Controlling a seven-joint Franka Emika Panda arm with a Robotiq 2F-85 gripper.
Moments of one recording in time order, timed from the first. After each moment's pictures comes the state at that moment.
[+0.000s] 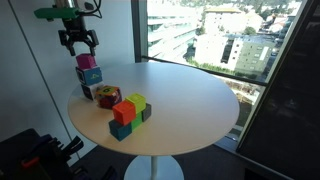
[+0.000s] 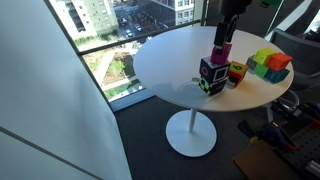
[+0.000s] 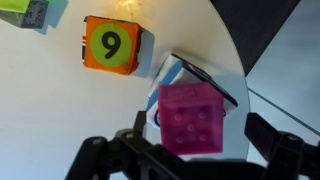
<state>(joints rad) 0.19 -0.16 0.20 -2.31 -0.02 2.13 -0.09</state>
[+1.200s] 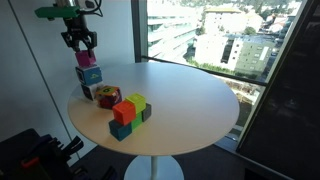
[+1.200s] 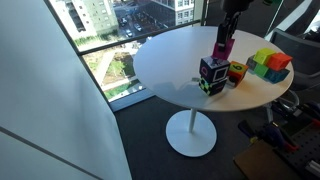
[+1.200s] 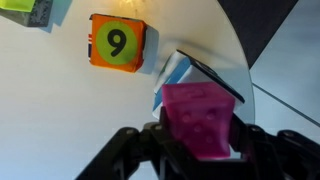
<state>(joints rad) 0.19 -0.18 0.18 -2.33 -0.02 2.14 -0.09</state>
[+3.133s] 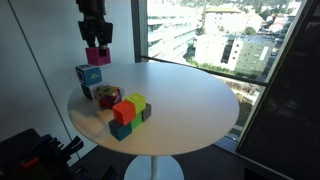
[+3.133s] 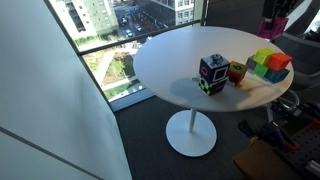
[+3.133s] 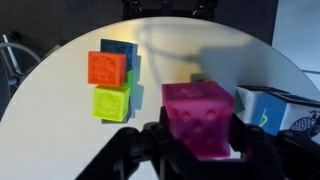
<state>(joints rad) 0.00 -0.34 0.03 -2.35 -0.02 1.89 0.02</state>
